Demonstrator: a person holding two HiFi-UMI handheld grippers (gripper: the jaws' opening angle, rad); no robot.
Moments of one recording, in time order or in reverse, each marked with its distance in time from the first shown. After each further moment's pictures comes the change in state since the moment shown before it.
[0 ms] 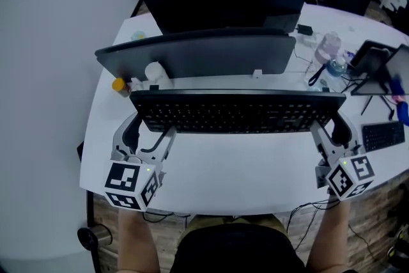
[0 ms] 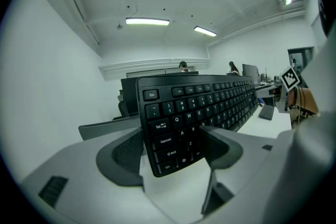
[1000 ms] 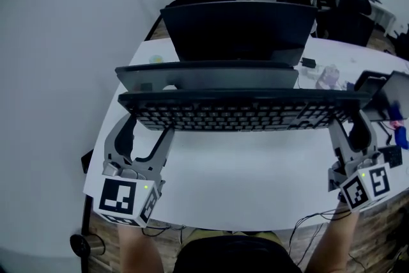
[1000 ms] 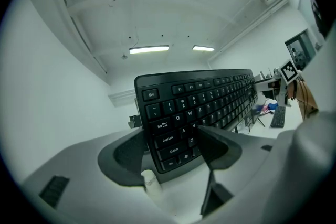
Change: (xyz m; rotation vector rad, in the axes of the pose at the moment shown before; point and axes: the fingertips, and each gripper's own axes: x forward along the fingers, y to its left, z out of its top) left arm -0.074 0.008 0.108 0.098 -0.240 0.134; right arm -0.039 0.018 0.133 -0.133 -0.280 0.010
